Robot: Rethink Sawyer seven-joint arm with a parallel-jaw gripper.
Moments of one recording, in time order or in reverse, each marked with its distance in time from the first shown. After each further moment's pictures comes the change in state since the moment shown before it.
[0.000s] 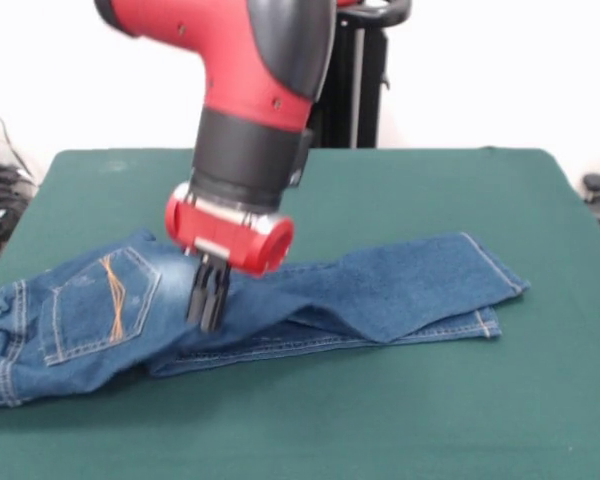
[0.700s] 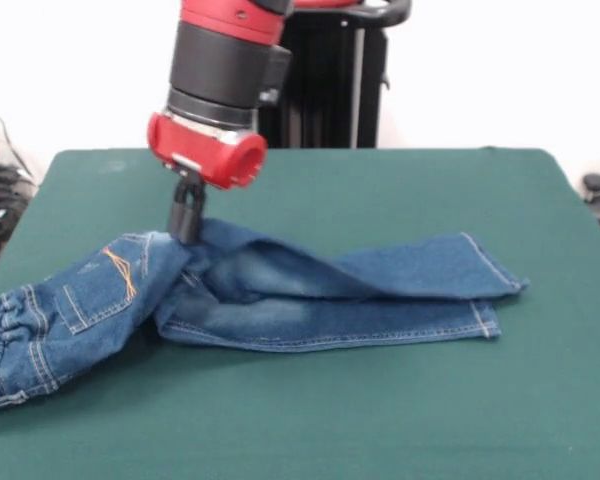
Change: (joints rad) arm -0.076 -0.156 0.003 0.218 0.016 0.022 0.000
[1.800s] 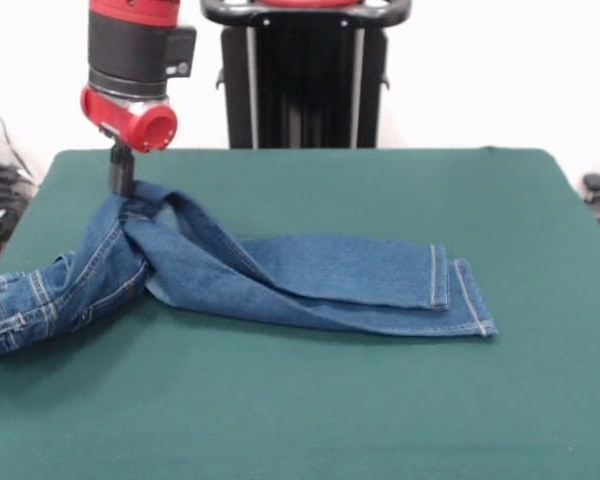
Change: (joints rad) arm -0.287 -0.061 0.103 0.178 -0.167 -0.044 0.000
